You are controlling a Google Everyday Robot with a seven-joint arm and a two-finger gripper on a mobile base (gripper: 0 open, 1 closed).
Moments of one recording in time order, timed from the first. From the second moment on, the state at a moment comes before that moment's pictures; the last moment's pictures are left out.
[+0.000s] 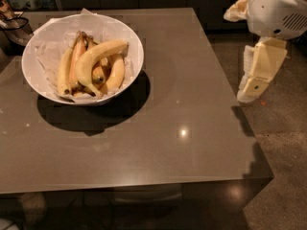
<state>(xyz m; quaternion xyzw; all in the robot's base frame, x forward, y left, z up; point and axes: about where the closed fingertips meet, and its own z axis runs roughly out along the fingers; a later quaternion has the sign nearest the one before) 0.472 -0.164 1.001 -0.67 0.71 -0.03 0.21</state>
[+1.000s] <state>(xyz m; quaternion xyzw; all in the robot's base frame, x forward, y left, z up) 0.508 -0.114 0.995 -0.72 0.67 -0.07 0.19</state>
